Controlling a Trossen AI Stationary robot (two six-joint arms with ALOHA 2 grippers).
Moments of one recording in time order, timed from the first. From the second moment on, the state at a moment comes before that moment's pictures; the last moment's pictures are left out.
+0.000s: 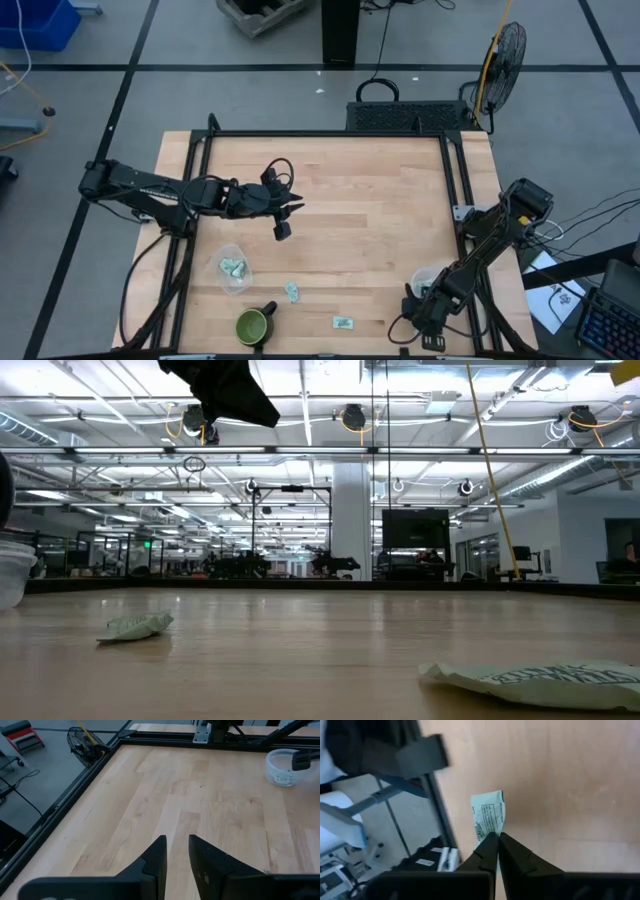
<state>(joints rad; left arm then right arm) -0.11 1.27 0.96 -0.24 -0.36 -0.13 0.89 1.62 0.79 -0.28 -0.34 1.21</state>
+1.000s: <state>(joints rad) -0.11 1.27 0.96 -0.23 -0.36 -0.10 0.89 1.16 0.69 -0.80 0.05 1.18</state>
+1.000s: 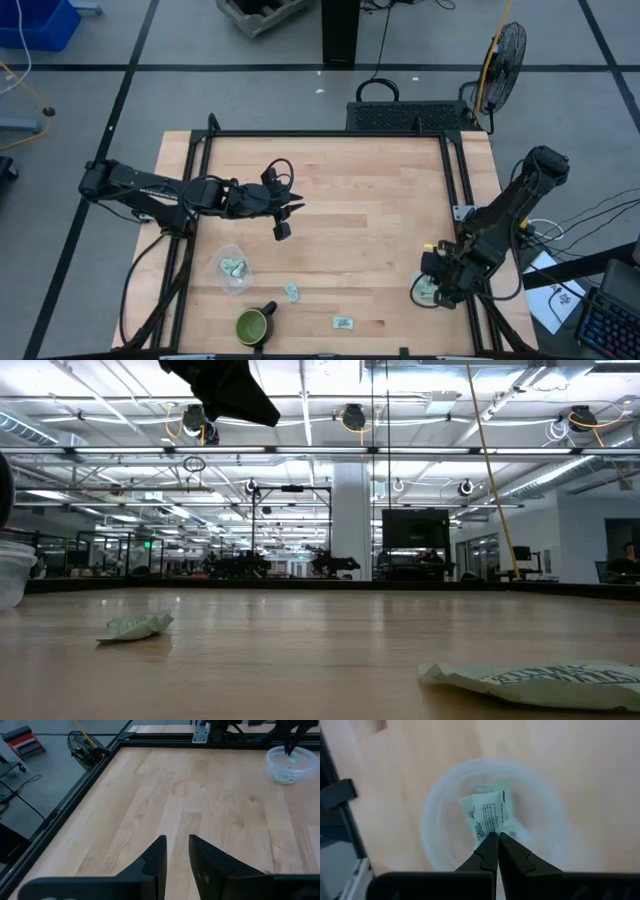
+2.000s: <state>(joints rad) -0.11 1.27 0.96 -0.23 -0.36 -0.09 0.74 1.16 0.58 -0.73 -0.08 1.08</state>
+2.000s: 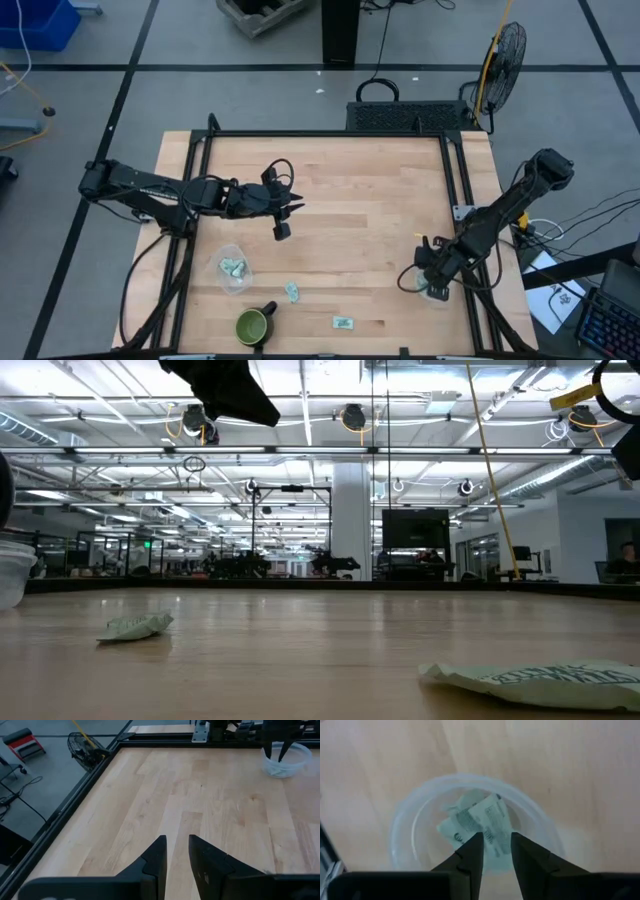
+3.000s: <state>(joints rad) -0.27 1.65 0.96 -0.41 0.19 -0.32 0.72 0.93 0.45 0.38 0.65 -0.48</state>
